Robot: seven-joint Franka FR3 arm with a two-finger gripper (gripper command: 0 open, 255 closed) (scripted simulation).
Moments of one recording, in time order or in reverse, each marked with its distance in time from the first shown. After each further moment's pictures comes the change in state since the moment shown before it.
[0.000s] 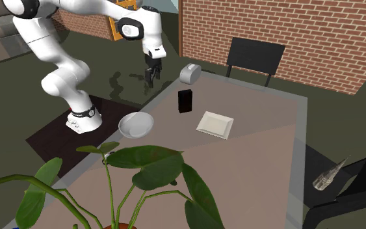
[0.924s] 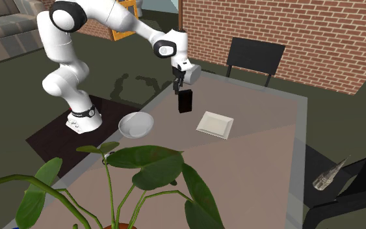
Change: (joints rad) arm 0.076 0.508 0.112 0.274 -0.175 0.233 0.256
